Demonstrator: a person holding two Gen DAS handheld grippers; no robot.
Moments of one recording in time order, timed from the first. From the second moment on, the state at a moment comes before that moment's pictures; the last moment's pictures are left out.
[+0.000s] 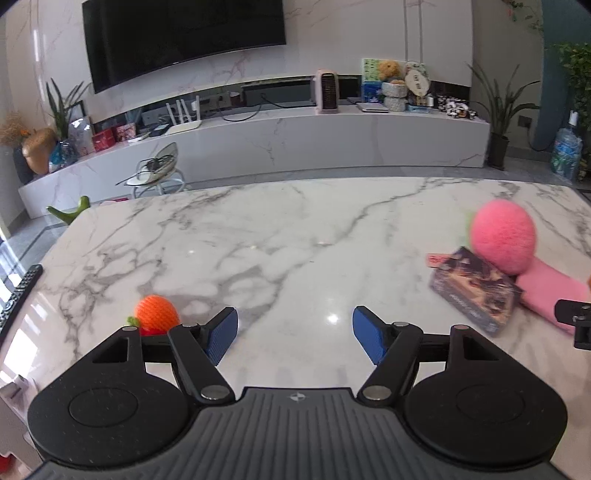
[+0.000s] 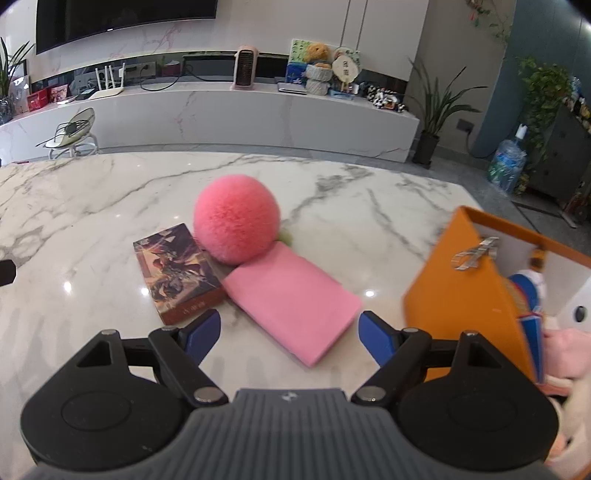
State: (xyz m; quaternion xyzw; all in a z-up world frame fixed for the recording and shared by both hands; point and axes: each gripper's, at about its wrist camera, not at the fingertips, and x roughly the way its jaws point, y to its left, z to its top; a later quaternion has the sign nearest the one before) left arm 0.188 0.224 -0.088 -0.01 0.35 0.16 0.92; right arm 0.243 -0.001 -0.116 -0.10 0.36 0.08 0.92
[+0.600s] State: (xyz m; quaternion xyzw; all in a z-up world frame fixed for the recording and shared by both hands) left arm 0.200 0.248 -0.105 0.03 0.32 0.24 0.91; right arm 0.290 0.016 -0.132 -0.08 0.34 0.11 0.93
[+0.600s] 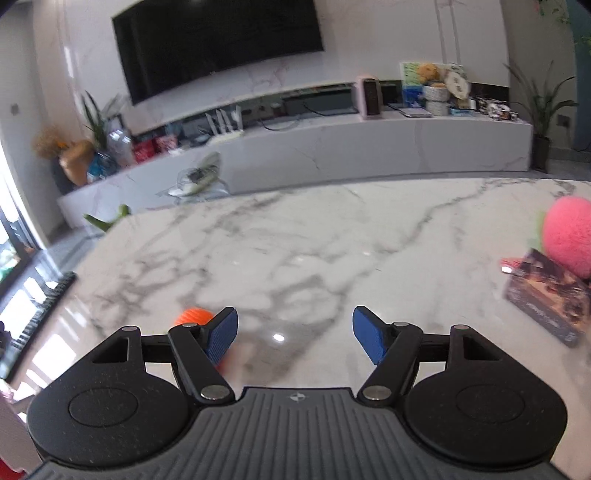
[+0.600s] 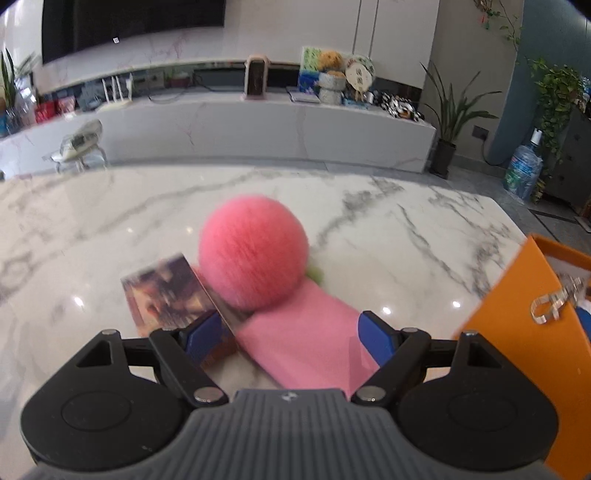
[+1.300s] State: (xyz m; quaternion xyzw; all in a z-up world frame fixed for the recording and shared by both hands) left arm 0.205 0.312 -0.137 0.00 0.34 0.33 0.88; right arm 0.353 0.047 -0.151 -0.05 0.33 0.10 0.94
